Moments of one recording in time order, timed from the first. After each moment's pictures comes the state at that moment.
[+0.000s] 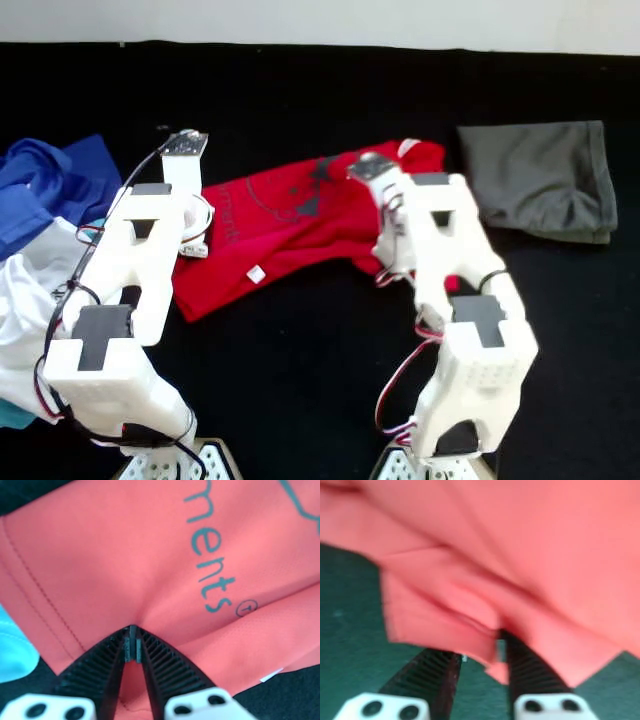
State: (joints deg) left arm -10.2 12.4 24.7 47.3 -7.7; right arm -9.6 24.2 7.4 68.5 32.7
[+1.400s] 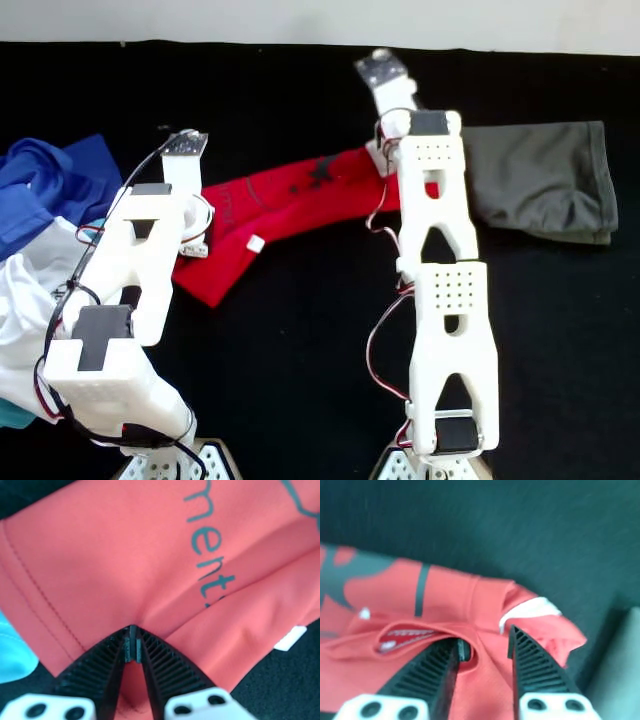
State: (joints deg) left arm -10.2 12.4 24.7 47.3 -7.7; right arm -8.7 63.2 -72.0 74.9 23.6
